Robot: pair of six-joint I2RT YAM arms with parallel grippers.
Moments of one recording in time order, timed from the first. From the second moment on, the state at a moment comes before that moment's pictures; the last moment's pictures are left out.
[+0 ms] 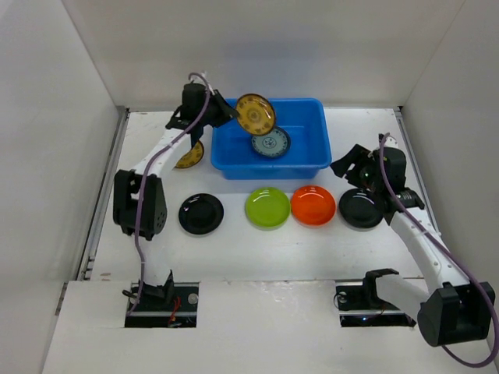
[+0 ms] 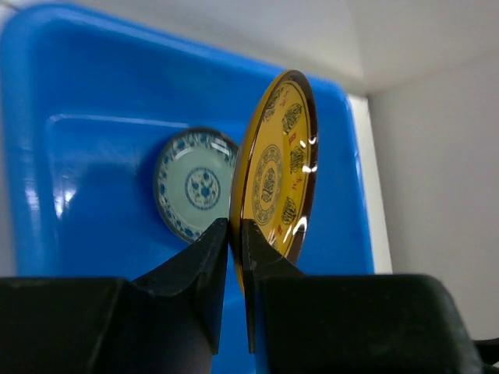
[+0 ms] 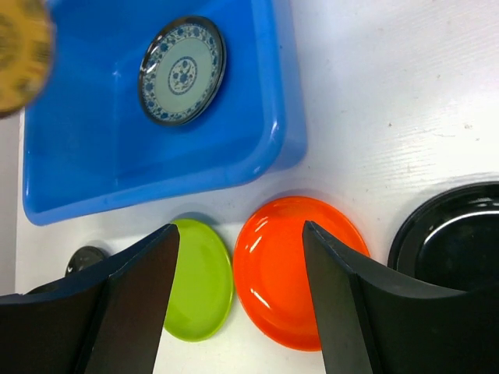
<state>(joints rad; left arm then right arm) -0.24 1.83 1.58 -0.10 0.26 -0.70 0.12 1.05 0.80 -0.20 -0.11 0.60</state>
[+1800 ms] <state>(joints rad) 0.10 1.51 0.86 -0.06 0.15 -0.81 0.18 1.13 0.79 -0.18 -0.14 0.60</state>
